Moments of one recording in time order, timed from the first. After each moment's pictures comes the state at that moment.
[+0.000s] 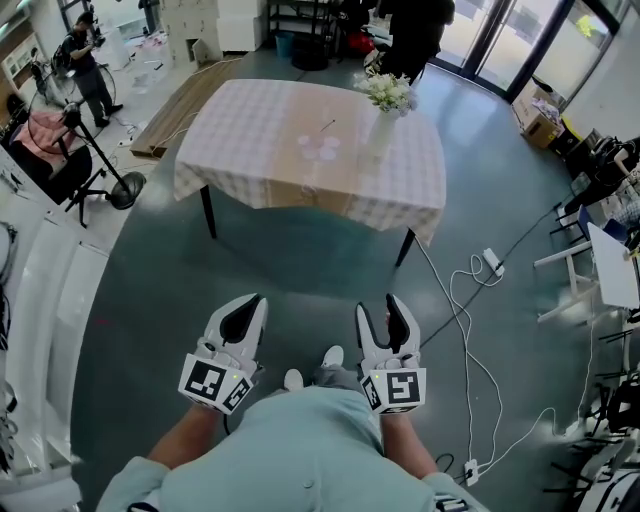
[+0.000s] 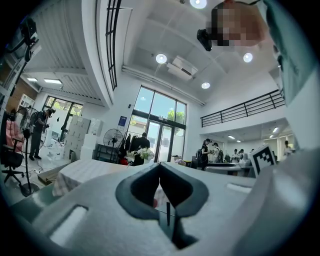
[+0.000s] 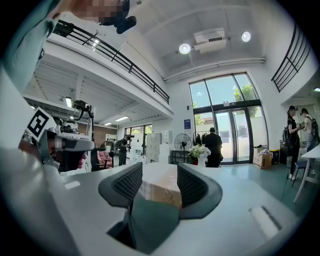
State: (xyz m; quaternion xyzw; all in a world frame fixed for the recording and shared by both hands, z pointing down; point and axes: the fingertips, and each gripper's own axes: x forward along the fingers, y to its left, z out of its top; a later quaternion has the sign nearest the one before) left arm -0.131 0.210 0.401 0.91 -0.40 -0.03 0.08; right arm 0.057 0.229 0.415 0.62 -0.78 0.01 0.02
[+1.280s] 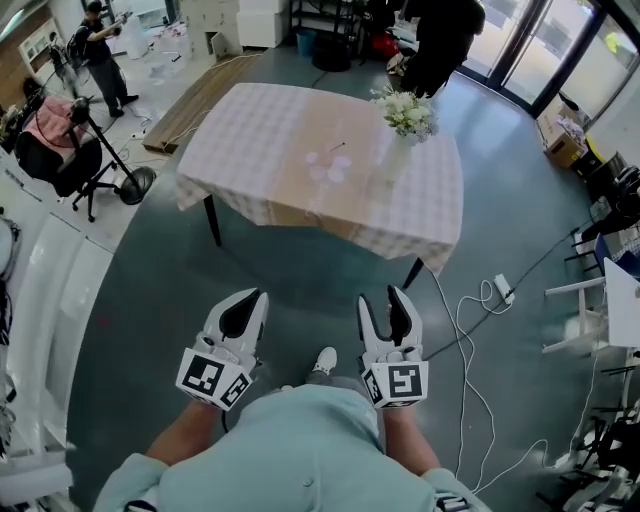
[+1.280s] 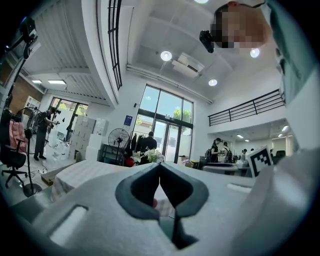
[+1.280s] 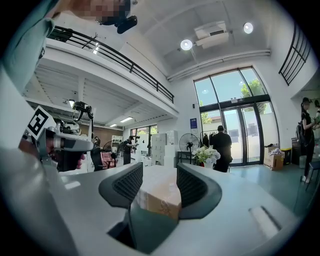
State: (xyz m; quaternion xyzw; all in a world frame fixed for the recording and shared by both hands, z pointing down) left arm -0.094 0.084 0.396 0.89 -0.44 -0.03 0.08; right arm 0.094 0.083 0.411 0.59 -0.81 0.01 0.02
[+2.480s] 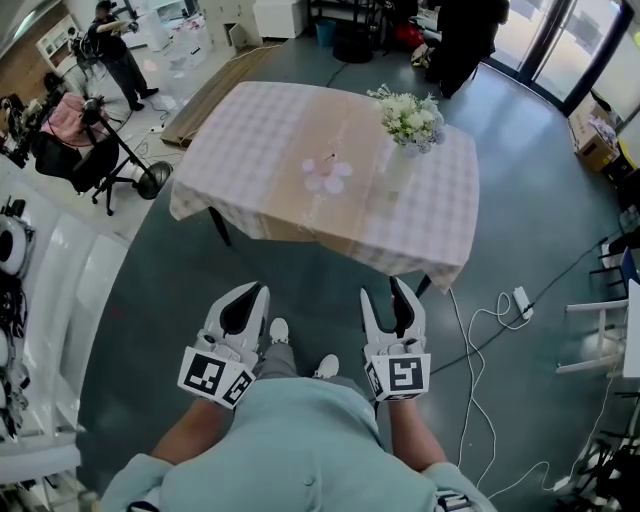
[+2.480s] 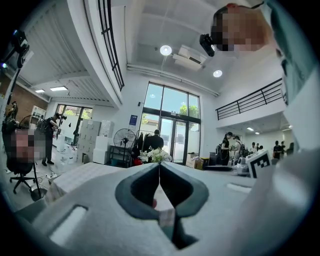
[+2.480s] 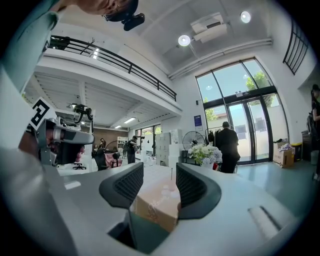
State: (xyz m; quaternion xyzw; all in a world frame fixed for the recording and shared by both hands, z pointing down) left arm -0.011 -0.003 0.387 0.87 -0.48 -0.01 0.07; right arm 0.172 -0.022 0.426 0.55 -0.83 0.02 0.01
